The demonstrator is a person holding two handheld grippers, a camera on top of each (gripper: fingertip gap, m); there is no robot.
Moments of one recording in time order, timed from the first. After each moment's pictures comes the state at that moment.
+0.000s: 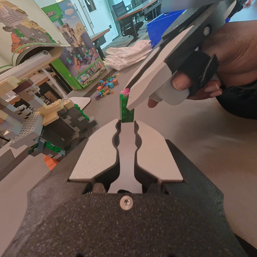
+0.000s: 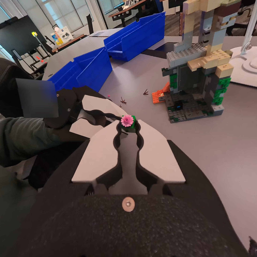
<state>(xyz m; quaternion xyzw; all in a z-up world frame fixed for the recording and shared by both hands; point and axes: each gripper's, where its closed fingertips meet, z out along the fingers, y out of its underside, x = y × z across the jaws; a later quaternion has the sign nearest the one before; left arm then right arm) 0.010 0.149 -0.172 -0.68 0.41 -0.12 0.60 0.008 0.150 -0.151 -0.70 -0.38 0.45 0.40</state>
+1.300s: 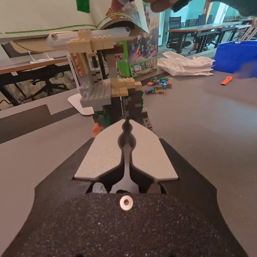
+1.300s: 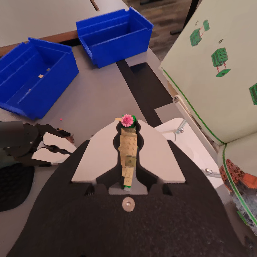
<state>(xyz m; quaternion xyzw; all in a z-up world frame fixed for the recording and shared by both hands) -0.089 0.229 -0.167 -0.74 0.21 -0.14 0.63 -0.092 0.346 -0.041 -0.69 -0.54 0.31 0.37</state>
